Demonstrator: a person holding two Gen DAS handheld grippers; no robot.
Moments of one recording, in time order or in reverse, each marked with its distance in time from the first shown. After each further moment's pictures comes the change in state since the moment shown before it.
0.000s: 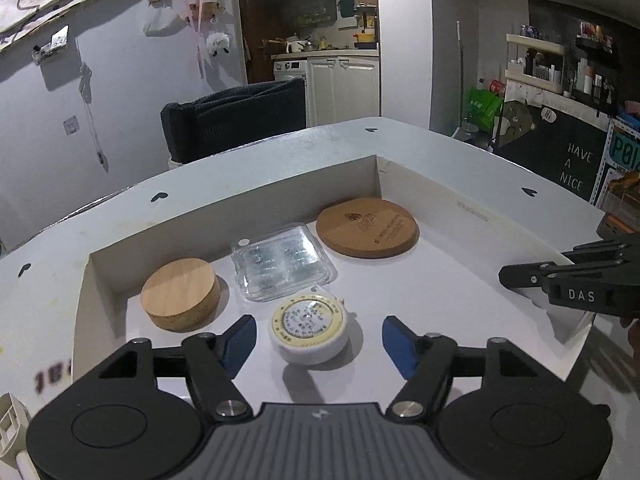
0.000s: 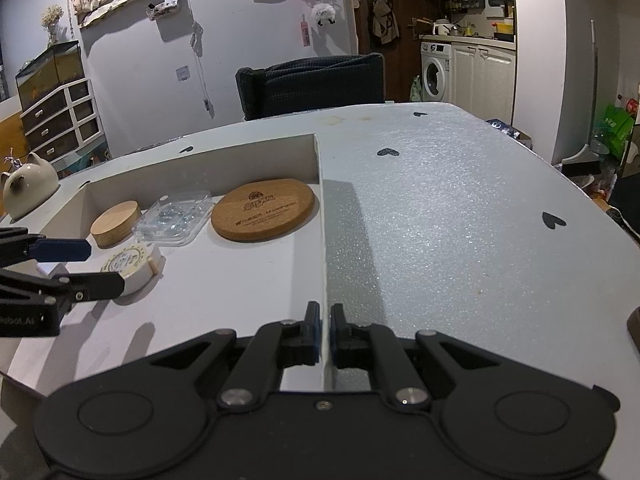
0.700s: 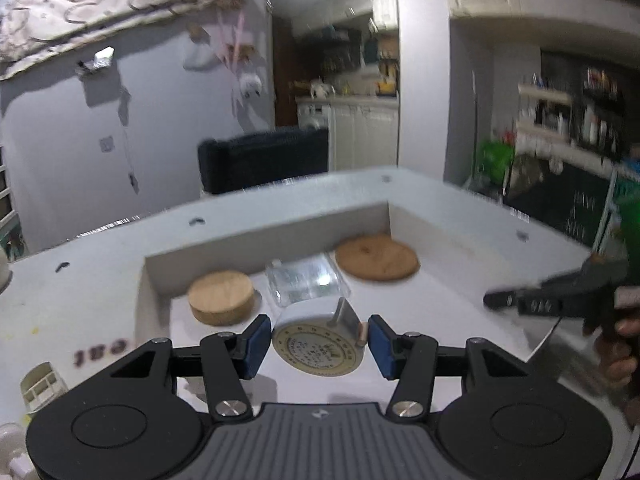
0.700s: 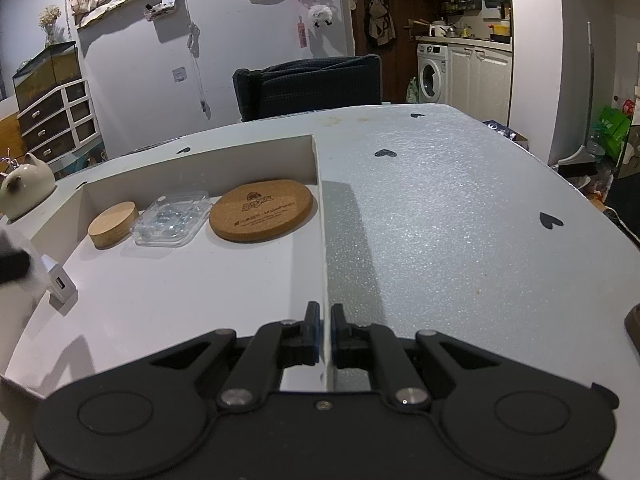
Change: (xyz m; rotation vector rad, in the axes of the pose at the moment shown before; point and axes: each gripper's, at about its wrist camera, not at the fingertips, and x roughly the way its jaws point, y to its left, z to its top) left arm -0.053 0.005 -0.021 -0.057 -0.129 0.032; right arm 0.000 0.003 -0.001 0.003 -0.004 -0.011
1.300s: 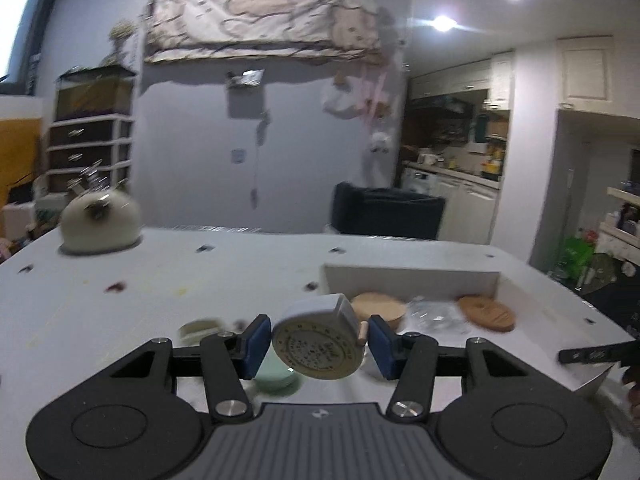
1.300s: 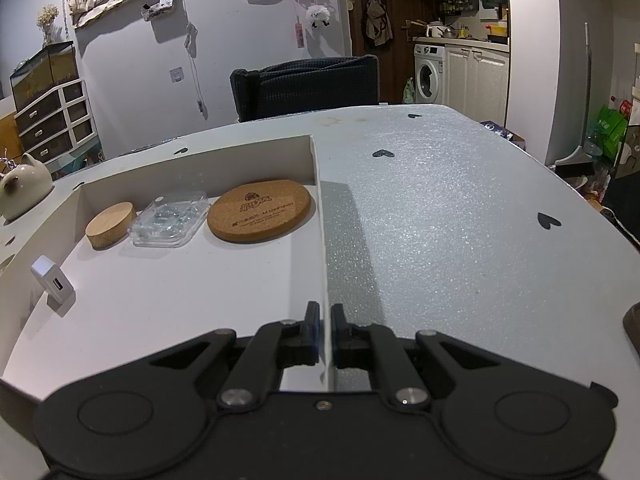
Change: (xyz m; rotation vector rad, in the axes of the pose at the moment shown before) left arm -0.104 0.082 -0.039 -0.259 -0.199 0.229; right arm 0.000 0.000 0.001 0.003 -0.001 -0.011
